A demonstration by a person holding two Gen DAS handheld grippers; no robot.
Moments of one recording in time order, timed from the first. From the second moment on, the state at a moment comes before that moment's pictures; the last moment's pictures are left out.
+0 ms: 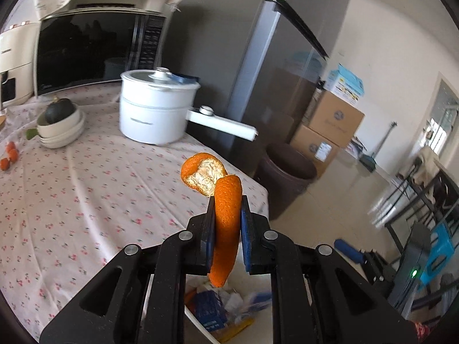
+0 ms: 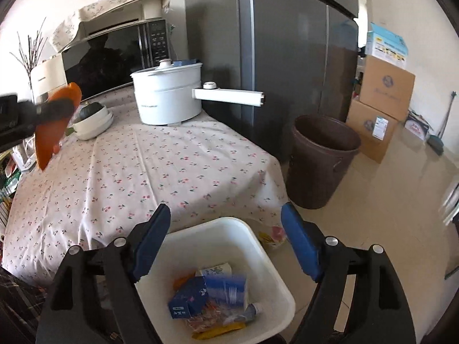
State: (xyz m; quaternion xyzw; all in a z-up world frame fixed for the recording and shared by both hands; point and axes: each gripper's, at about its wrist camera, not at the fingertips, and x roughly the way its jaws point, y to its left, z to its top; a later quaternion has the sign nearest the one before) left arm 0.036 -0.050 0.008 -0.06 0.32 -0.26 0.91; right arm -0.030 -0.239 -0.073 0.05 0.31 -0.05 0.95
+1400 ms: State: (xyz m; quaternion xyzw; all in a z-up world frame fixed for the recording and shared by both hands) left arm 0.006 -0.086 -0.018 0.01 0.25 -0.17 0.95; right arm -0.064 -0.274 -0.049 0.08 0.20 -0.21 0.95
